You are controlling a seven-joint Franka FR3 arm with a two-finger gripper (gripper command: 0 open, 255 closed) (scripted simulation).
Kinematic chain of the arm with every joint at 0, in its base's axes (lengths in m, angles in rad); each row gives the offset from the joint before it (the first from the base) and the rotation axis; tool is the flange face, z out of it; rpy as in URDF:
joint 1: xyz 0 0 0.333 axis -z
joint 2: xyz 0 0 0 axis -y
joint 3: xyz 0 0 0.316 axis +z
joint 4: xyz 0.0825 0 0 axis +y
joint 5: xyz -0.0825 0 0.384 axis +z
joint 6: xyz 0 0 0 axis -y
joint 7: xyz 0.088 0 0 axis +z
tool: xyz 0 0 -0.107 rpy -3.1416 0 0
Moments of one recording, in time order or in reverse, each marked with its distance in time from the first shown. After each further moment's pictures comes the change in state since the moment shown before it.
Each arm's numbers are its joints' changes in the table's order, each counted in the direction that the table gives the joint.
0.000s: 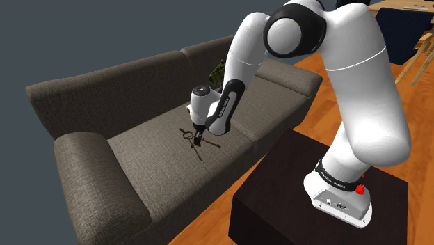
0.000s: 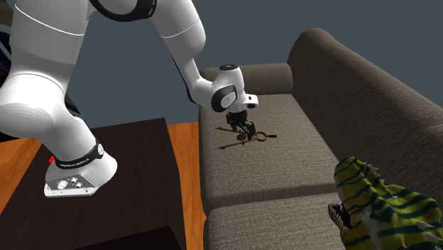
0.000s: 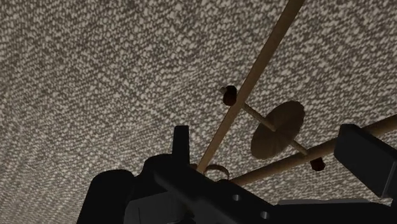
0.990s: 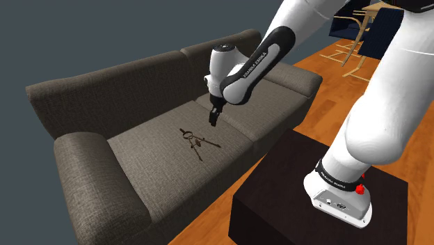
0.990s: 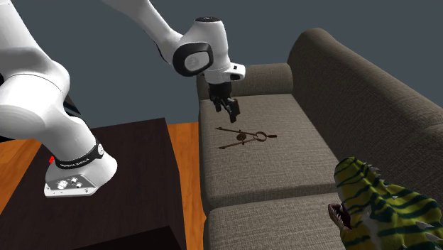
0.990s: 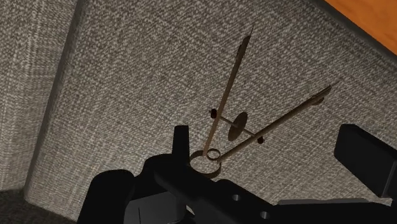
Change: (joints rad) arm 0.132 0.594 0.118 0.368 0.232 -0.260 0.155
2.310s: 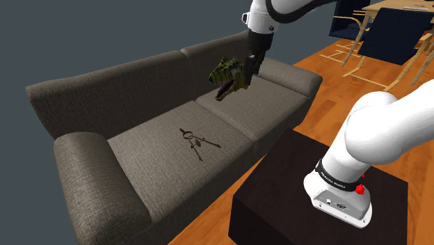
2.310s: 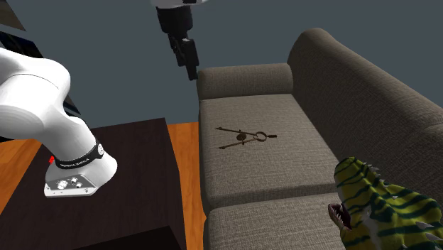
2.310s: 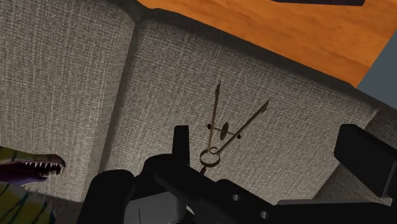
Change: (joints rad) arm 0.022 0.706 -0.069 0.016 0.161 -0.744 0.074
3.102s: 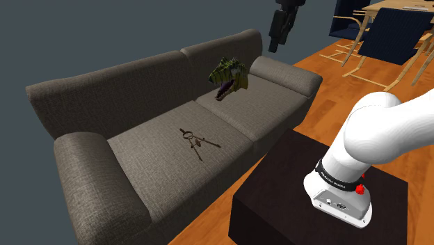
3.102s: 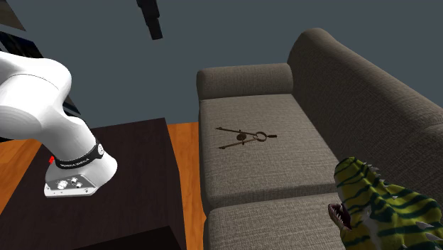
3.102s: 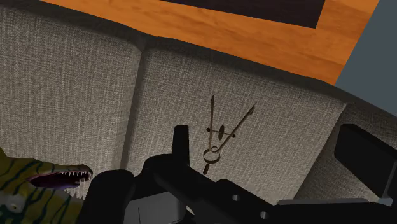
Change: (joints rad) arm 0.034 0.145 -0.030 -0.218 0.011 -0.388 -0.021
